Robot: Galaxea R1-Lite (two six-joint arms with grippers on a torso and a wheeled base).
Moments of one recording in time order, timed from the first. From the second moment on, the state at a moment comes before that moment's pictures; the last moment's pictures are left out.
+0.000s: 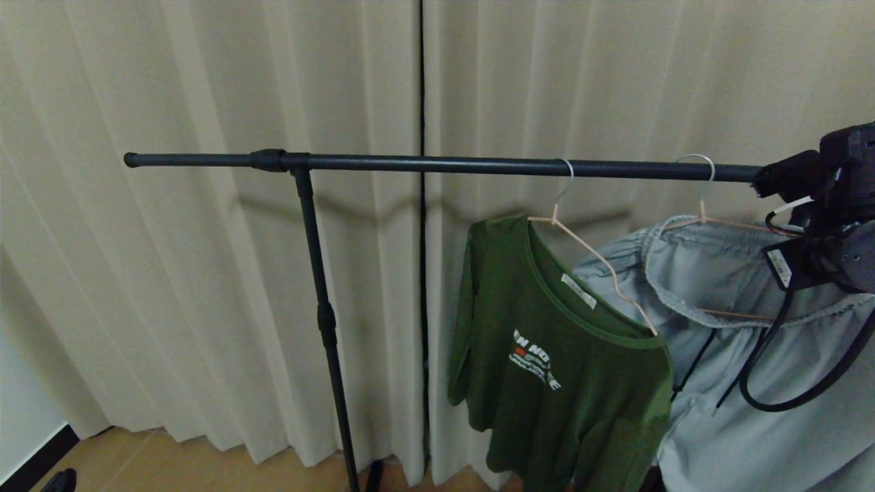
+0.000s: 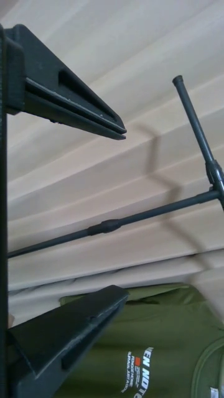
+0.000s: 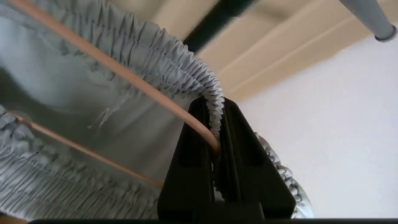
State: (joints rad) left arm -0.24 0.38 -0.04 -0.51 0.01 0.35; right arm 0.11 1.58 -1.09 0.07 -0.78 -0.26
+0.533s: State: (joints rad) left arm -0.23 0.37 -0.04 -0.51 0.01 0.35; right arm 0.22 1.54 -0.97 0.03 -0.75 -0.13
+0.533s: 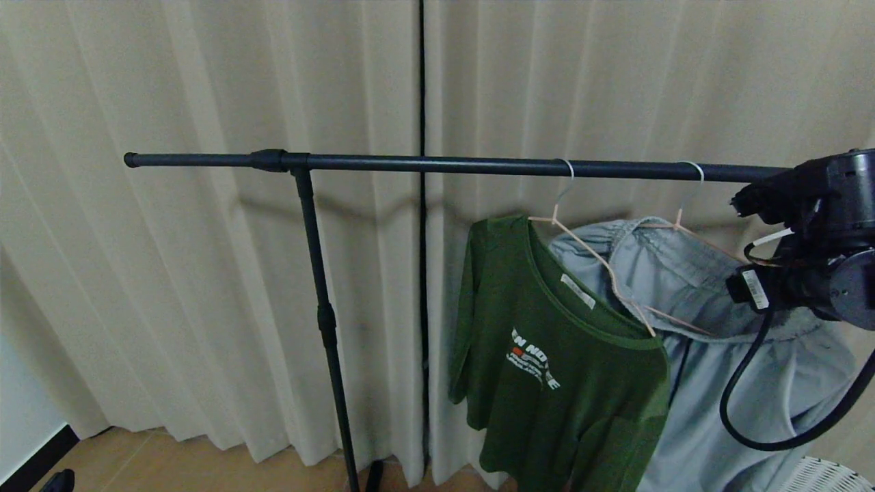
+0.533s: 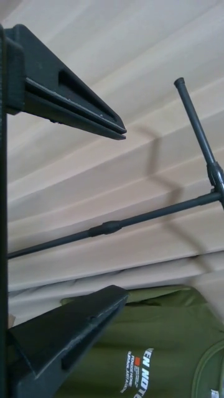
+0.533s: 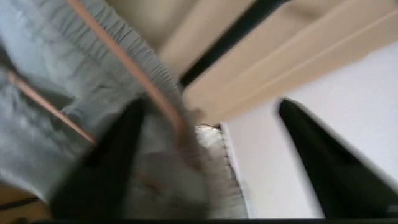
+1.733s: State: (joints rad) left arm 0.00 0.07 -0.04 -0.07 0.01 0.27; right arm 0.22 1.33 -0.34 -0.96 -0.32 -0.01
